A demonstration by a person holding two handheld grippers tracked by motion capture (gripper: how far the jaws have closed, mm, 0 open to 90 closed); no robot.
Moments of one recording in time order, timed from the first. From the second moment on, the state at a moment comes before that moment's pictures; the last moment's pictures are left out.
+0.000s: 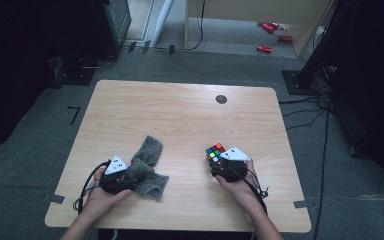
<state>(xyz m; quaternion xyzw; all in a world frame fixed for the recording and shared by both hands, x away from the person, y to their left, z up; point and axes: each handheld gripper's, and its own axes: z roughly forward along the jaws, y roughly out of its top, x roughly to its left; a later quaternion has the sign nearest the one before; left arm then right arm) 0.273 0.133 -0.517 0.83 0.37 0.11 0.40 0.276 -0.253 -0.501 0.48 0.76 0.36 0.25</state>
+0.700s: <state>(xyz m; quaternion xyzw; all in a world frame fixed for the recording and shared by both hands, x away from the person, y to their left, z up) 0.273 0.133 -0.517 0.83 0.37 0.11 0.40 0.251 -0.275 -0.512 0.49 0.75 0.38 0.25</state>
